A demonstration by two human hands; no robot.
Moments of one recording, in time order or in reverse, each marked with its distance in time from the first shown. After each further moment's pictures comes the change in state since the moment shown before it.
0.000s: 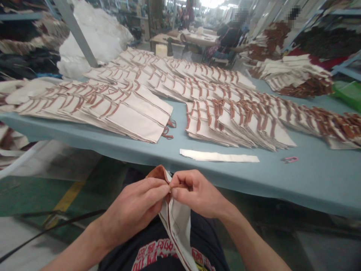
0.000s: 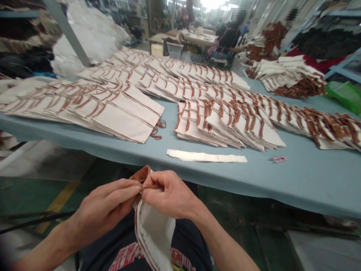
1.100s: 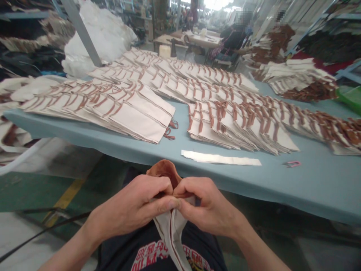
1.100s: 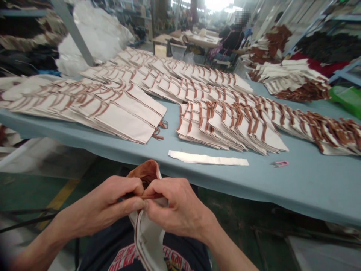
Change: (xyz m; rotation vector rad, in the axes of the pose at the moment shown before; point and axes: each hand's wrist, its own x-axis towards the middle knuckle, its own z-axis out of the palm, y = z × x) left_hand 0.031 0.002 -0.019 -0.444 -0.422 -0.401; right_hand -0.017 0.004 -0.002 -0.428 0.102 -0.450
